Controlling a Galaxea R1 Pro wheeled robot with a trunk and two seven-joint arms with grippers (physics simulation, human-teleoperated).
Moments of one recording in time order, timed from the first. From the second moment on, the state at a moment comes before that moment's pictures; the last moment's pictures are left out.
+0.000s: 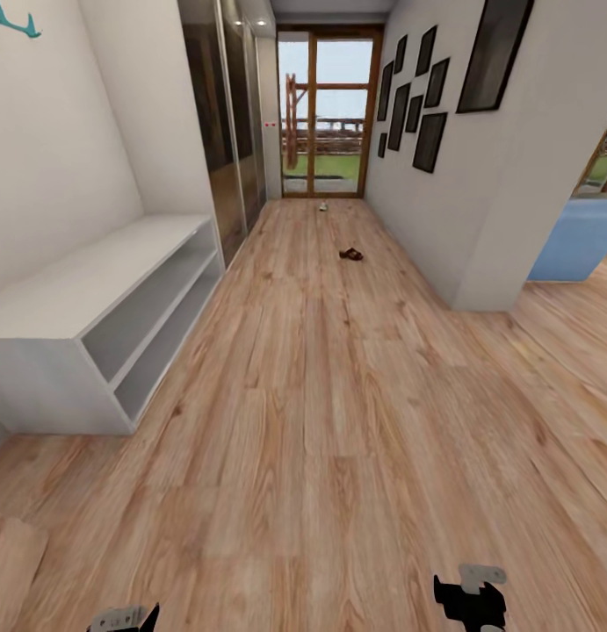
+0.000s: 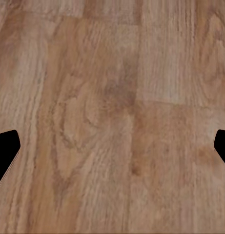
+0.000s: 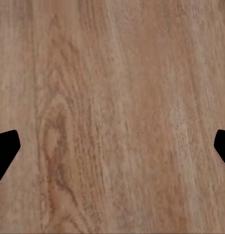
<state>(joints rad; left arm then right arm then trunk) -0.28 0.19 0.11 -0.21 0.18 -0.53 -0.28 -0.51 -0.10 -0.15 -0.03 0.14 -0.34 -0.16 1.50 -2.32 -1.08</state>
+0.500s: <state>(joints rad) -0.28 0.19 0.11 -0.21 0.18 -0.53 -0.28 -0.51 -0.10 -0.15 -0.03 0.14 -0.34 -0.16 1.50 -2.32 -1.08</state>
